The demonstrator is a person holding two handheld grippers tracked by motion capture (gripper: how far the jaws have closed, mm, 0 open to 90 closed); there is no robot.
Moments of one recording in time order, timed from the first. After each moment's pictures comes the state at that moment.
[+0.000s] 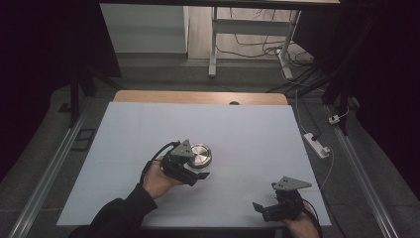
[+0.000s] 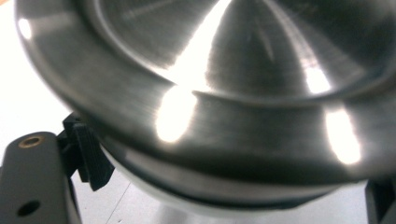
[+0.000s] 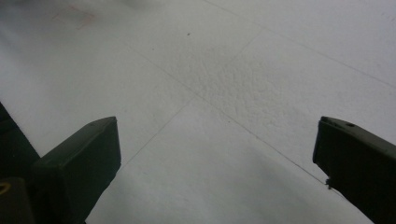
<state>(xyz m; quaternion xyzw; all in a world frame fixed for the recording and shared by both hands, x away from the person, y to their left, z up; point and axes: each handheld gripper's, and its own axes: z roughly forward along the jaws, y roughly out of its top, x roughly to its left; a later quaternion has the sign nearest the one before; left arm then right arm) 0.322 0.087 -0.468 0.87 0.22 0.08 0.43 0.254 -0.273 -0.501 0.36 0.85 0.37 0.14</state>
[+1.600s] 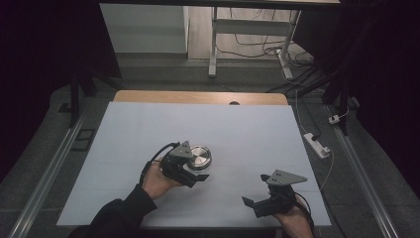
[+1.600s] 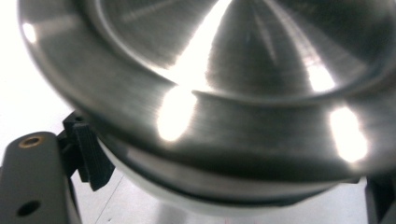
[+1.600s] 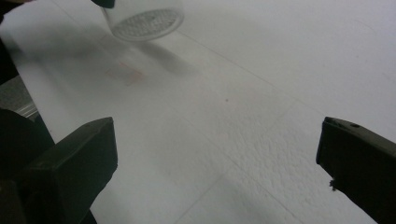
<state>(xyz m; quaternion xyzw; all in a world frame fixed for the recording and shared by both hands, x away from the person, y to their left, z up) 0.321 0.088 -0.471 0.87 0.21 0.06 0.43 0.259 -0.243 -0.475 0.31 0.84 0.43 0.13</state>
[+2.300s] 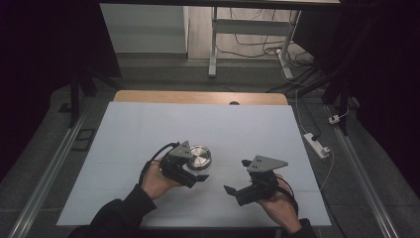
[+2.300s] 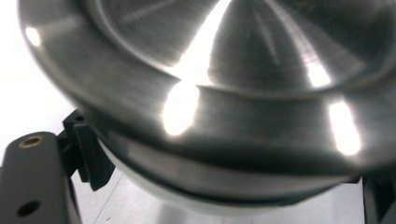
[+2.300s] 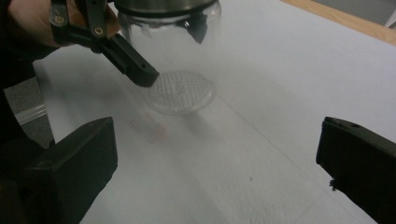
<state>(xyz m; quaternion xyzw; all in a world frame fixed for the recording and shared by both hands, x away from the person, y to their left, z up) 0.320 0.089 -0.469 0.88 0.20 0.06 0.43 0.280 -0.190 -0.444 0.24 0.85 0.45 0.13</state>
